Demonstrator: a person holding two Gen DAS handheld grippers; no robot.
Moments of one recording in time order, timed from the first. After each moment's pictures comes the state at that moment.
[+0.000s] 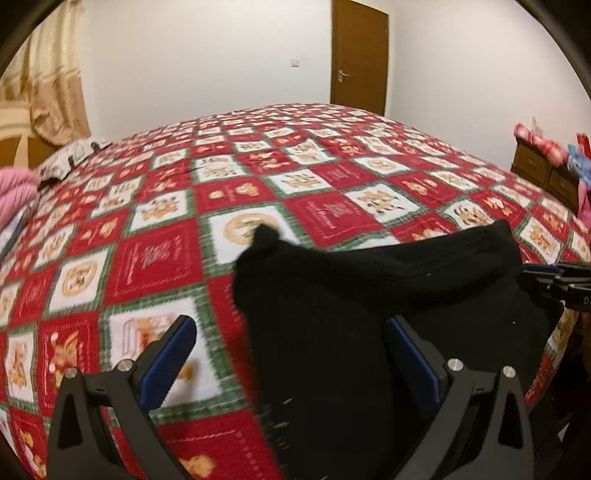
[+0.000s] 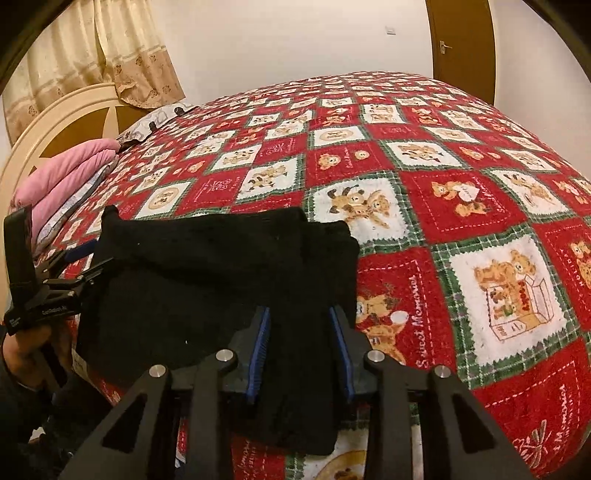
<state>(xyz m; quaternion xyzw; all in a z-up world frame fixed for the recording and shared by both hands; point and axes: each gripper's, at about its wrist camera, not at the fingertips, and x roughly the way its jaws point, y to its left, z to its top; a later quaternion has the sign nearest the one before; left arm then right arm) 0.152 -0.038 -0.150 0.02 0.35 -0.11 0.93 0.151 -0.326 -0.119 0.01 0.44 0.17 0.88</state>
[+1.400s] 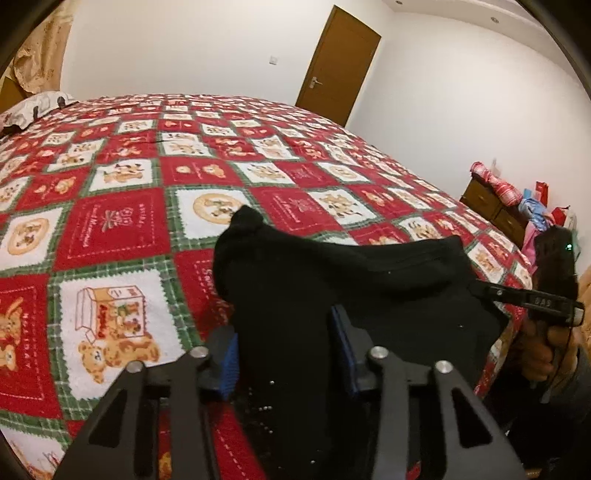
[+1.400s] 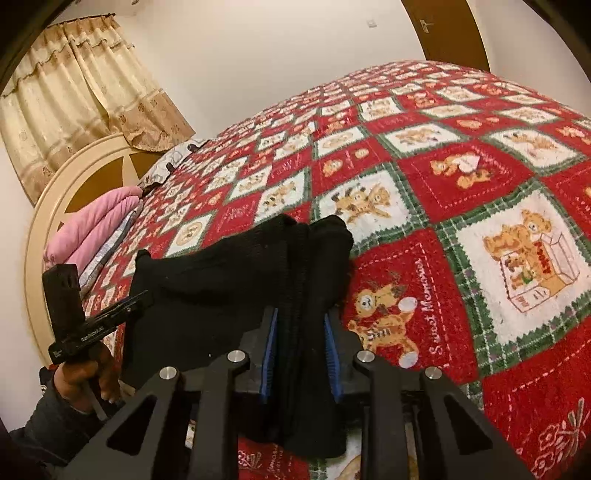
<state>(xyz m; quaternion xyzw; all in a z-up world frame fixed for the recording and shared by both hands) 0.155 -0.019 -0.159 -0.09 0.36 -0.21 0.91 0.150 -0.349 -0.120 0.14 0.42 0.21 0.87</state>
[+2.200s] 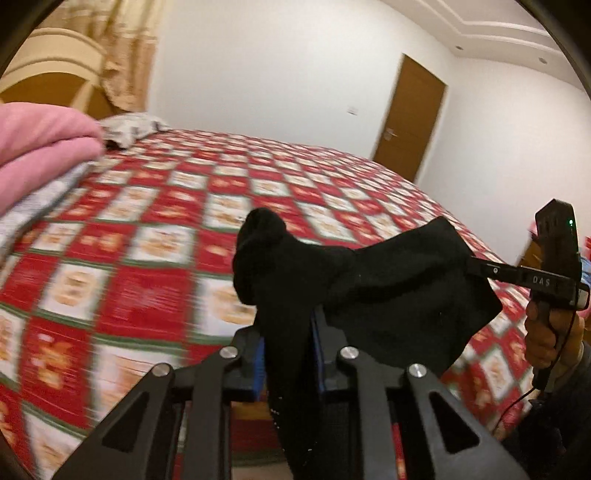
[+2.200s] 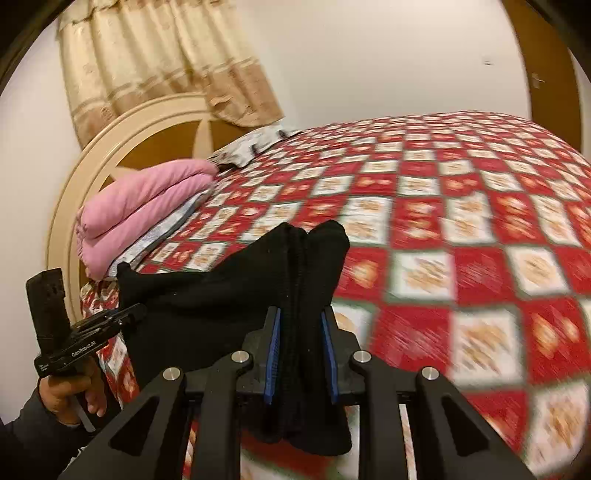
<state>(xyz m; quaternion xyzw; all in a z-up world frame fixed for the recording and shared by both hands) 0.144 0.148 -0.100 -0.11 0.29 -0.05 0.95 0.262 -0.114 -0.051 0.03 0.38 0.36 0.85</state>
